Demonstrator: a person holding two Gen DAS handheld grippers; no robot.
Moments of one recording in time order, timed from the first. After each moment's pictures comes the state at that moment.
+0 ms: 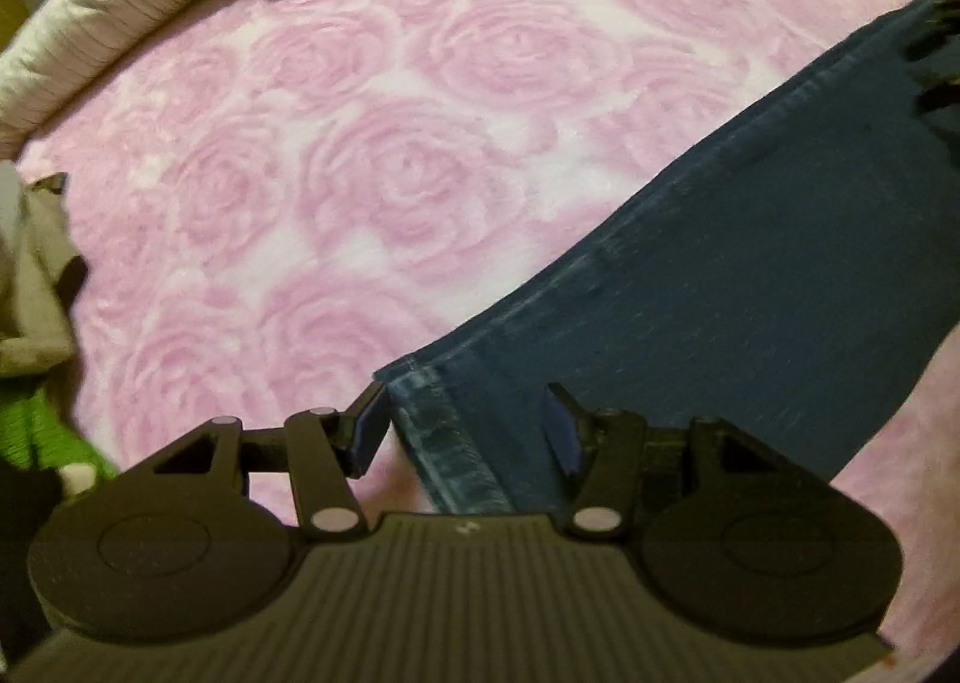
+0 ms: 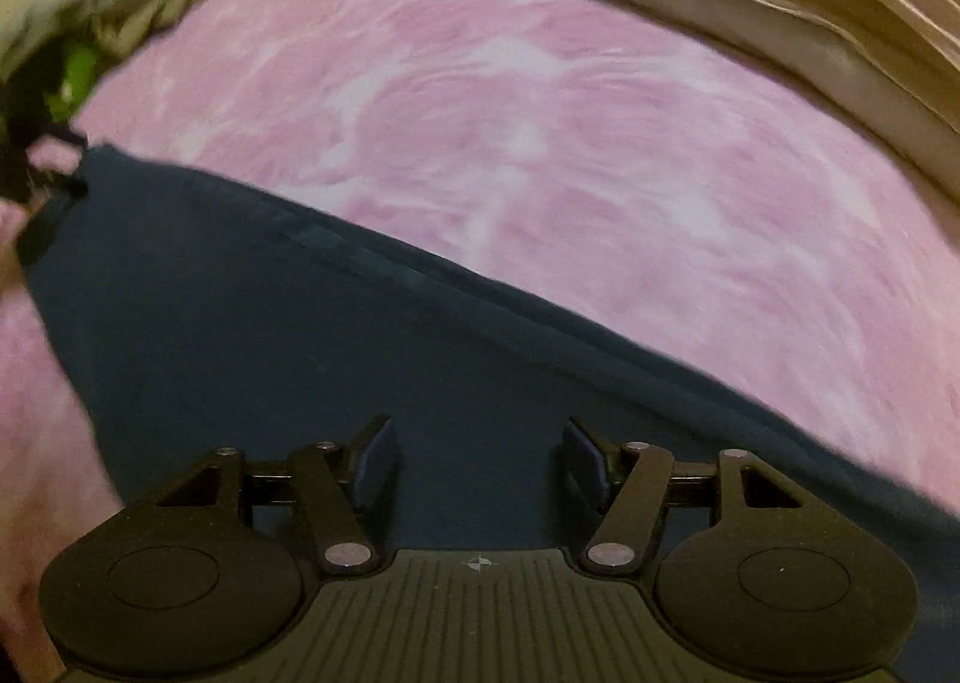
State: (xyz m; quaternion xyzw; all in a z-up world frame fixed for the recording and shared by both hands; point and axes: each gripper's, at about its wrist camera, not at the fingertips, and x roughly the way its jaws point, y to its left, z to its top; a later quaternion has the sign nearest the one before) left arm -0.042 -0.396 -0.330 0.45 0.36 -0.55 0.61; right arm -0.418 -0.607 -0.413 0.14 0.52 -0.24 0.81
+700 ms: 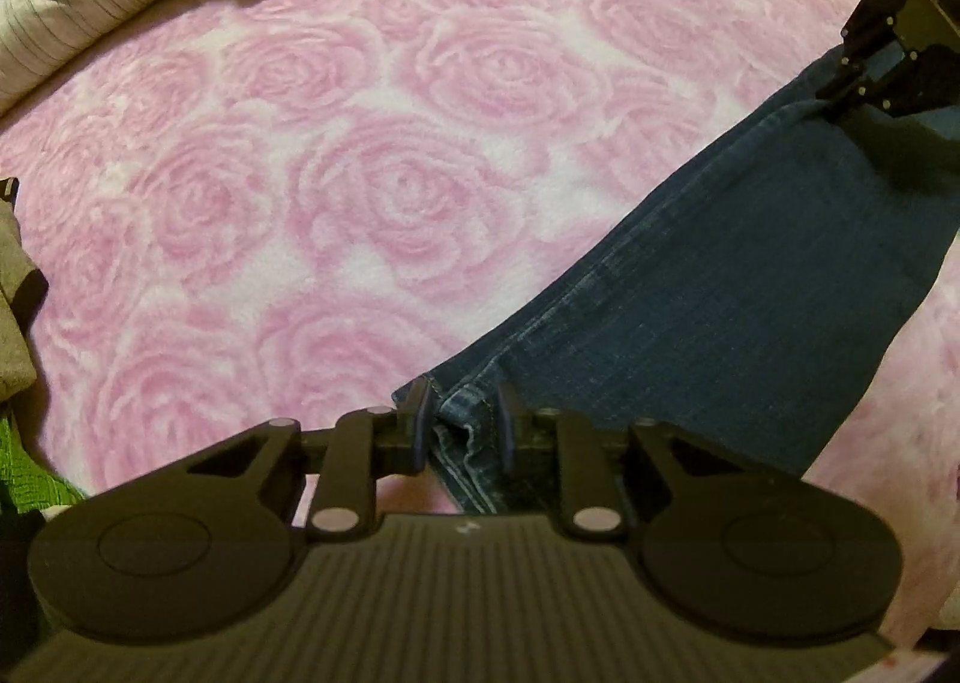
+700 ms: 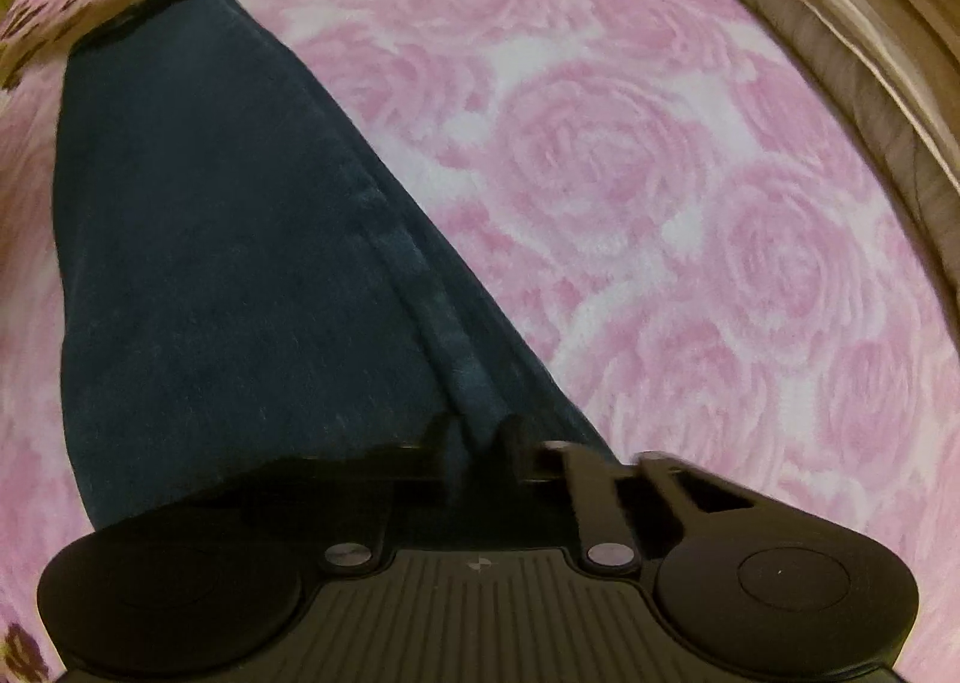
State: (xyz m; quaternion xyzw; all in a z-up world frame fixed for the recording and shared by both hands) left arm -0.013 -0.396 -0.320 0.42 0.38 -0.60 0.57; right arm -0.380 -0.620 -0.428 0.03 0.60 -0.09 0.79
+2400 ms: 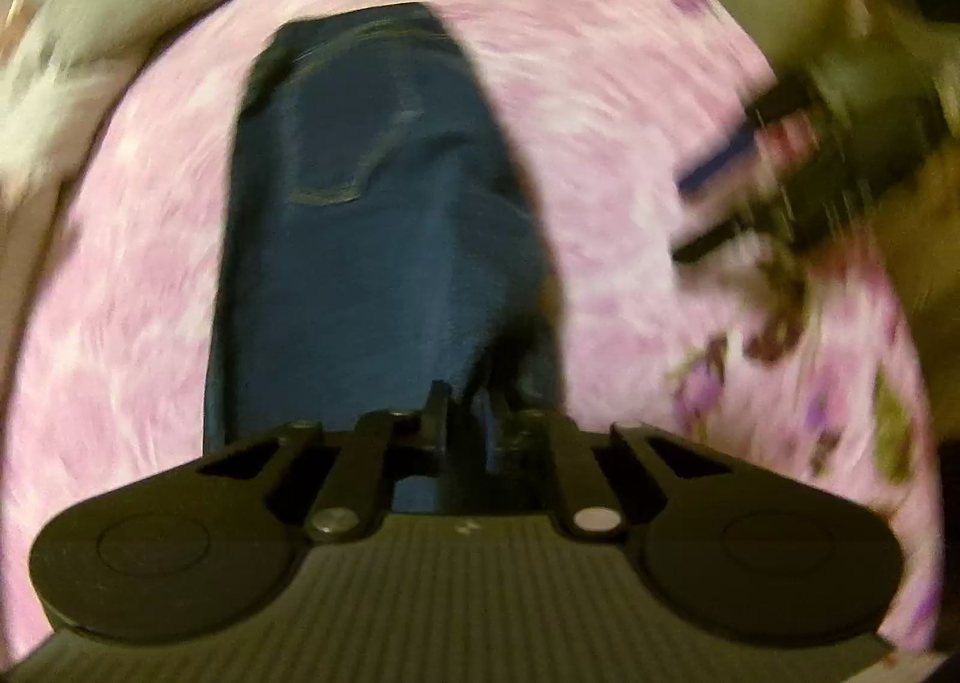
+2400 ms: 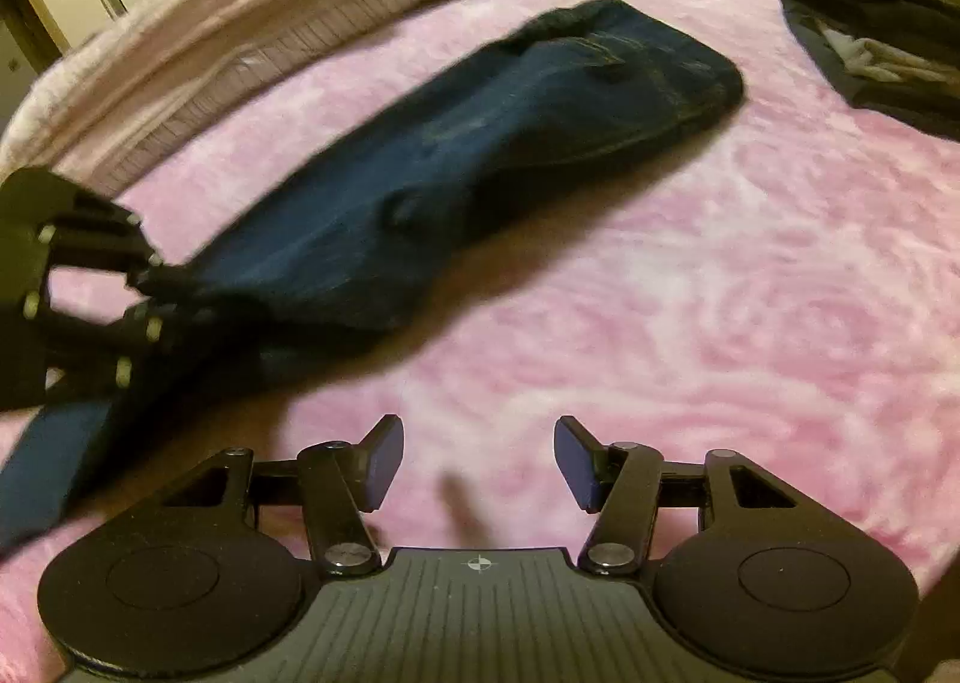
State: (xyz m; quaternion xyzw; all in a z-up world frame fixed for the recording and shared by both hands) left arm -0.442 -0.539 -0.309 0.52 0.07 -0.83 0.20; right arm -0.698 -0.441 -0.384 0.43 0.22 -0.60 0.64
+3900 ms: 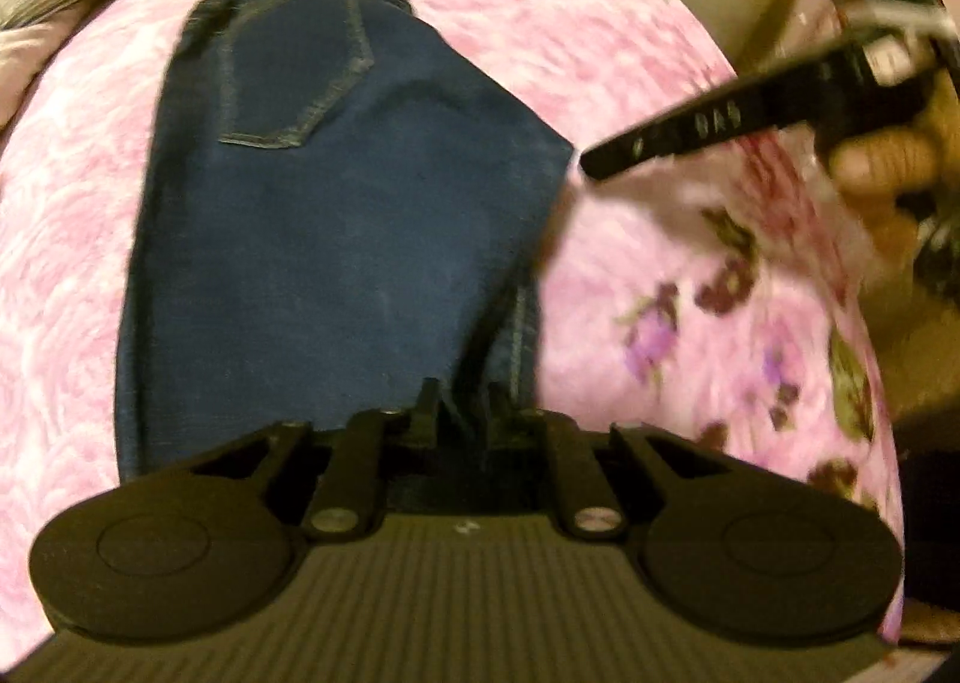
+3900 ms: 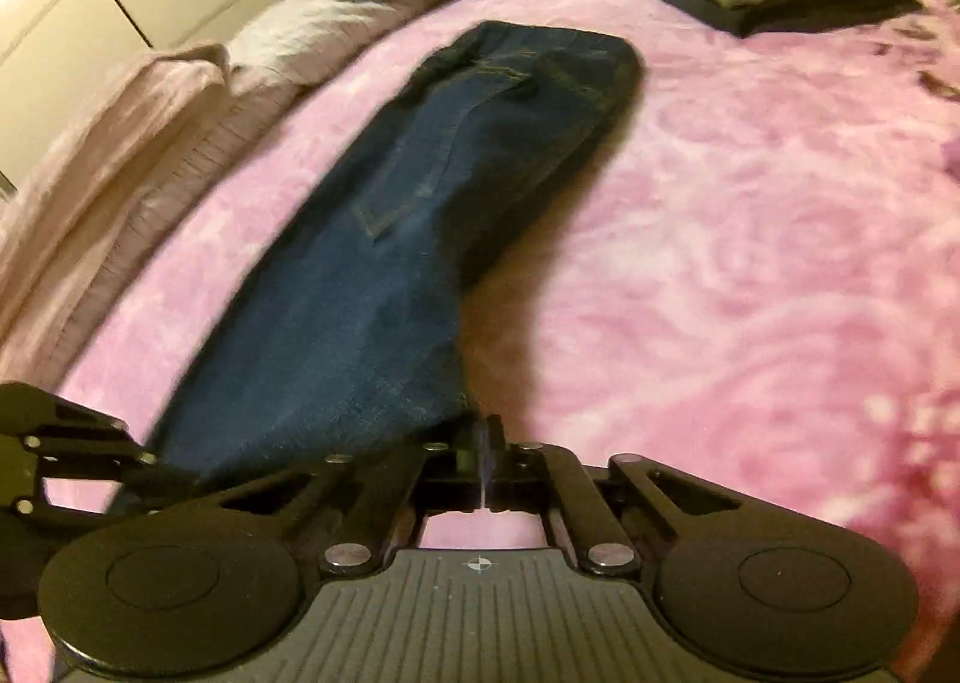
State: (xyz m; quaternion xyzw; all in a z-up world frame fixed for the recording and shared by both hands) left arm -0.439 -0.527 -0.336 0.53 0.08 -0.84 0.12; right arm -0.691 -0.435 -0.398 0.49 0.11 -0.69 0.51
